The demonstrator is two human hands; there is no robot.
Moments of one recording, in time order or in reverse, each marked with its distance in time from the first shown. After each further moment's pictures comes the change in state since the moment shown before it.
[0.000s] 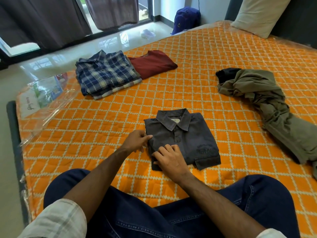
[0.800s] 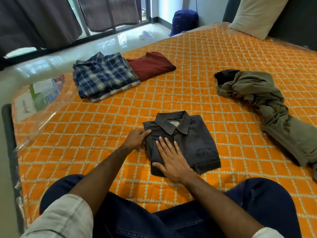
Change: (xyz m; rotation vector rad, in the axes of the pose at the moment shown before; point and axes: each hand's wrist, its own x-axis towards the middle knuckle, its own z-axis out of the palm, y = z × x) left_hand 0.028 0.002 0.000 -0.086 0.016 -0.067; right_hand 0.003 0.022 0.020 0.137 -0.399 0.170
